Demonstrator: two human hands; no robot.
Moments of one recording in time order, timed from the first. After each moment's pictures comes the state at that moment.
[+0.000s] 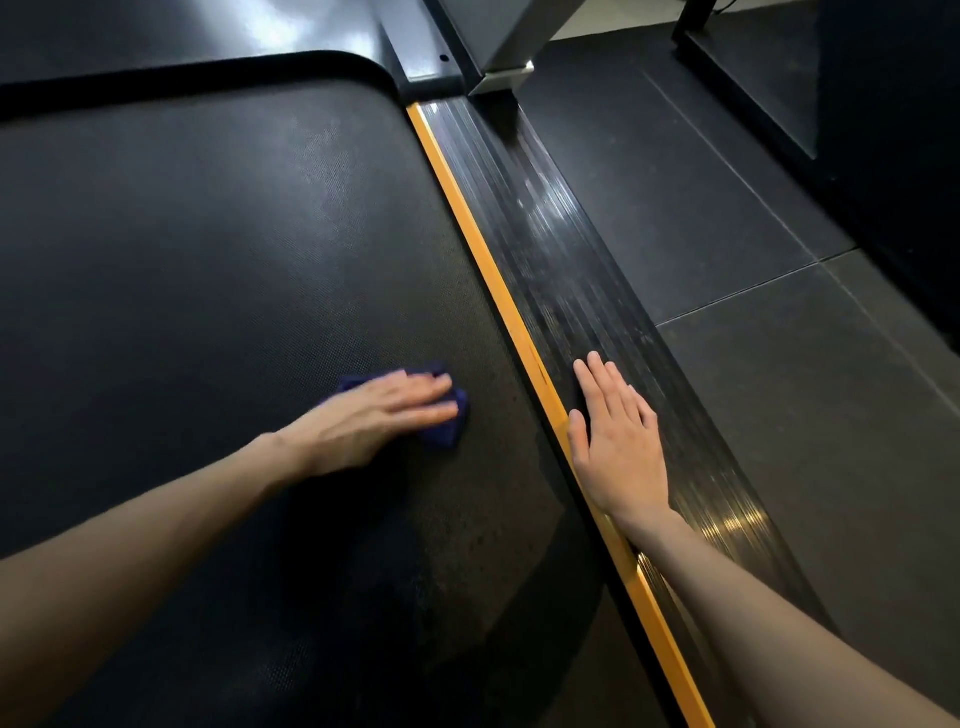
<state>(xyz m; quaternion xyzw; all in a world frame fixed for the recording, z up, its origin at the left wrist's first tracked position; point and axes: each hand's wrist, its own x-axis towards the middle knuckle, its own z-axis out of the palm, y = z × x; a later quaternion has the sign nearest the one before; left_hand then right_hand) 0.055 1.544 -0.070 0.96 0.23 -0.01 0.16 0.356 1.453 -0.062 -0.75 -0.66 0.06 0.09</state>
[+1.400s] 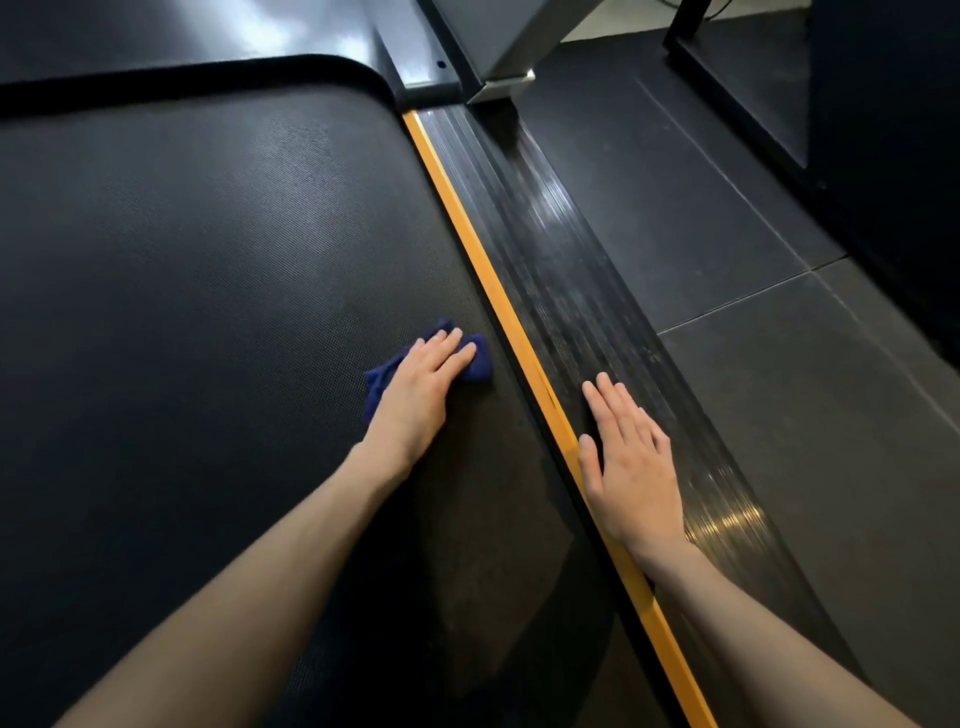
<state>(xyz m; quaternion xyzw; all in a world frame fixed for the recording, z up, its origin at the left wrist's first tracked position) 0.134 1.565 -0.079 0.83 0.50 0.16 0.19 0.353 1.453 -0.060 -0.75 -0.65 0.07 0.10</state>
